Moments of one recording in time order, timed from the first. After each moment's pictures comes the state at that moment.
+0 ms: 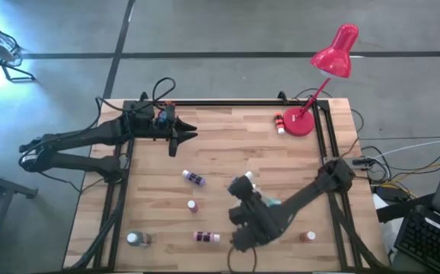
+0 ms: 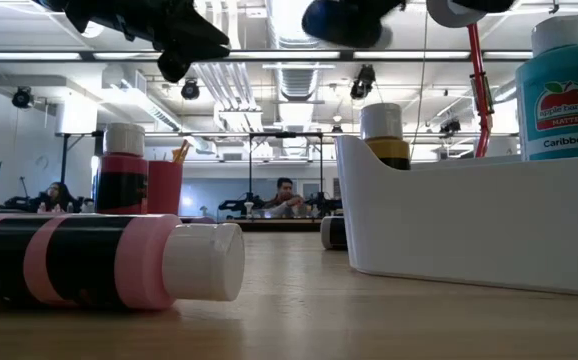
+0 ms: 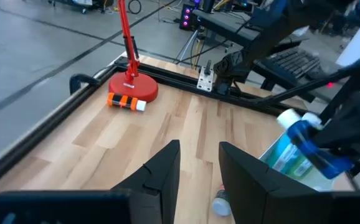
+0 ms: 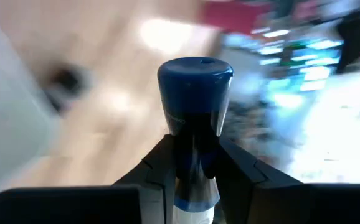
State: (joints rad) left arm 0.33 0.94 0.79 -0.07 0.21 -0.16; right arm 0.56 2.16 2.04 -1.57 0.99 -0.01
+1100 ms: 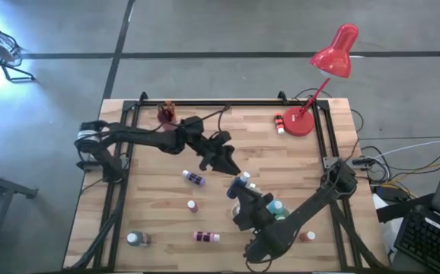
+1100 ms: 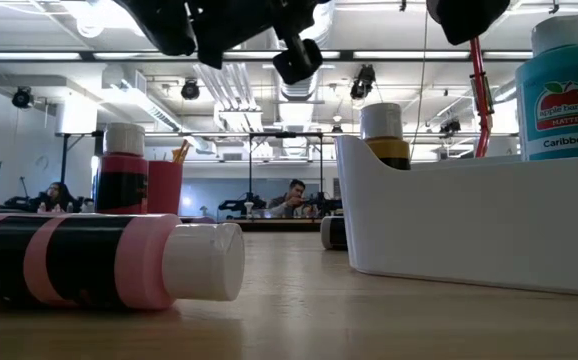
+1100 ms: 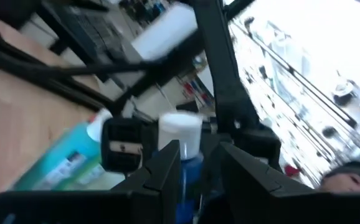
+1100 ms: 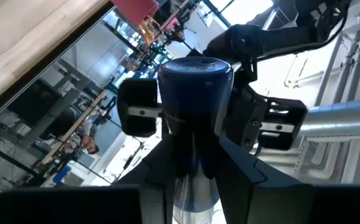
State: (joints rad) left arm 0.14 1.65 1.06 0.70 0.83 -0.91; right arm 0.67 2.16 1.81 -1.53 1.57 -0.37
